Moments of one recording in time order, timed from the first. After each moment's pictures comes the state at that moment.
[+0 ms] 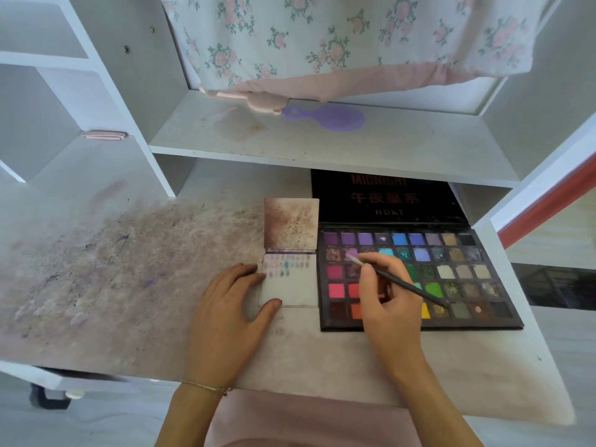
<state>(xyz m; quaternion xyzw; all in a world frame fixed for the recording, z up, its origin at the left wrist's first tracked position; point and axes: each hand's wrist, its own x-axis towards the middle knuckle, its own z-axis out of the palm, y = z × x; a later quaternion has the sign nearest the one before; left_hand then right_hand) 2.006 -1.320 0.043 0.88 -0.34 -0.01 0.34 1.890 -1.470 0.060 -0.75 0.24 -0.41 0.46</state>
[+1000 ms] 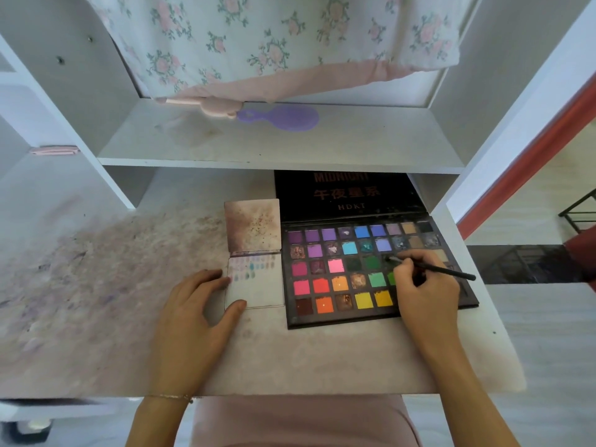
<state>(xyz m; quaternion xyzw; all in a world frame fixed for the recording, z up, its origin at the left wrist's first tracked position) 2.004 -1.323 0.044 0.88 -0.33 -0.02 0.34 1.830 -1.534 0.048 -0.74 0.42 -0.37 0.36</state>
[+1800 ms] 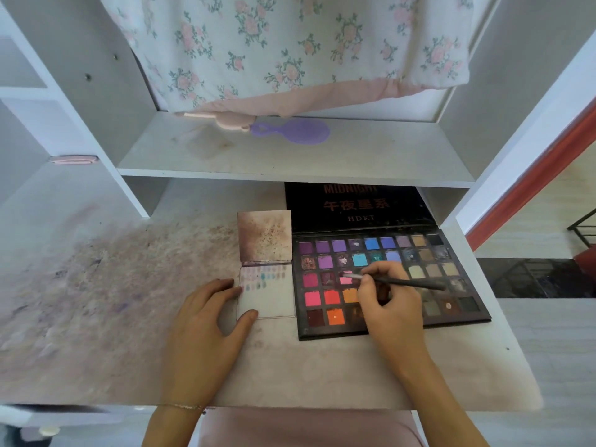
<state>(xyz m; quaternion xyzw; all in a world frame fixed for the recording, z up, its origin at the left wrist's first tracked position) 2.003 -1.324 0.043 0.88 -0.33 -0.02 0.34 1.861 -1.495 0.063 -0.74 0.32 -0.35 0.47</state>
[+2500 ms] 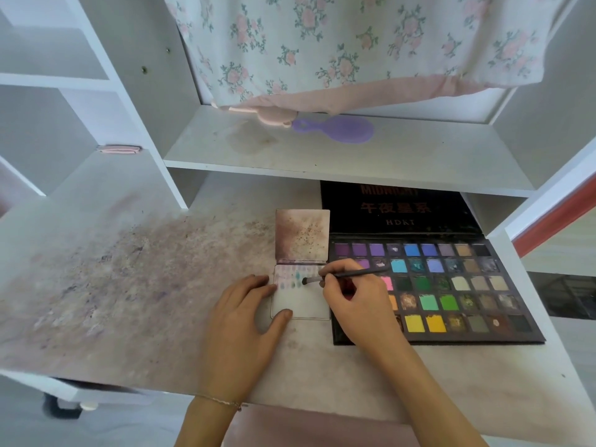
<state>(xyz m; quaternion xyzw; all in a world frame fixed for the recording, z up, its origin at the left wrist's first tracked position) 2.005 -1.323 0.039 0.87 -0.34 0.00 0.35 1.922 -1.466 0.063 -0.82 0.27 -0.20 0.47</state>
